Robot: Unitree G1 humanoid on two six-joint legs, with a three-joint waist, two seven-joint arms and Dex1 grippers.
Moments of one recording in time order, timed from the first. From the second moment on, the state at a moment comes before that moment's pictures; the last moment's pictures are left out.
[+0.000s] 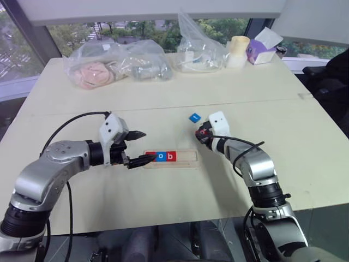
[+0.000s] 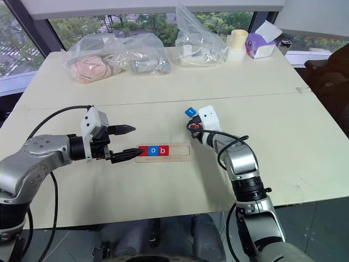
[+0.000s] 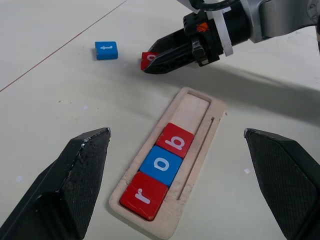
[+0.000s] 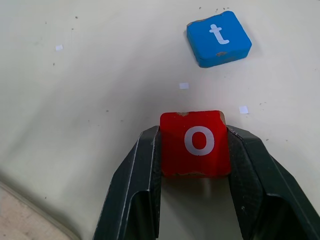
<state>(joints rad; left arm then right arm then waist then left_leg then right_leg) -0.29 0.78 0.04 -0.44 -0.63 0.75 -0.84 -0.52 -0.25 0.09 -0.02 0.12 0.87 0.31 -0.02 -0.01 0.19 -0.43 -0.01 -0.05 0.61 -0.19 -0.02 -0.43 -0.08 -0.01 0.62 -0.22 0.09</state>
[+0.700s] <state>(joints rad) -0.32 0.71 -0.18 -0.39 -0.51 0.65 -0.93 -0.17 -0.06 -0.12 -0.74 0.06 1.37 -0.04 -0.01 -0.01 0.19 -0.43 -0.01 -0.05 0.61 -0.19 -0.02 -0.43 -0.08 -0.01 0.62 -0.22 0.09</state>
